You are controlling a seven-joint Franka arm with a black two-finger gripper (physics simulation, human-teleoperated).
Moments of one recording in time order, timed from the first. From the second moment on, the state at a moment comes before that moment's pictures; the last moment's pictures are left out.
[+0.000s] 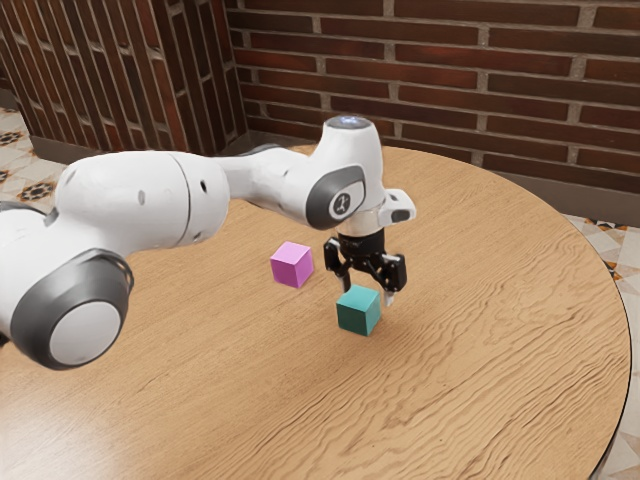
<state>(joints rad) -0.43 0.65 0.17 -1.38 -0.15 2.02 -0.16</state>
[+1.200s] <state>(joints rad) -0.38 0.79 0.18 -1.32 -0.15 2.05 -0.14</state>
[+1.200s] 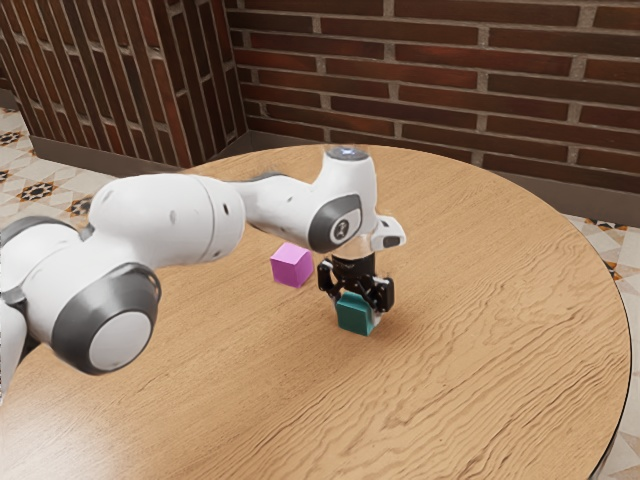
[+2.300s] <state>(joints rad) -0.27 0.69 0.16 -1.28 -0.08 2.07 -0.13</state>
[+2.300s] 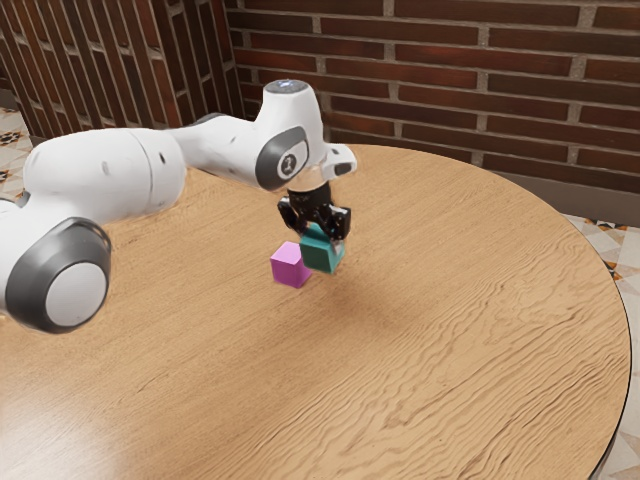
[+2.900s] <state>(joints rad) 0.16 0.67 -0.23 -1.28 0.20 2.05 -0.12</state>
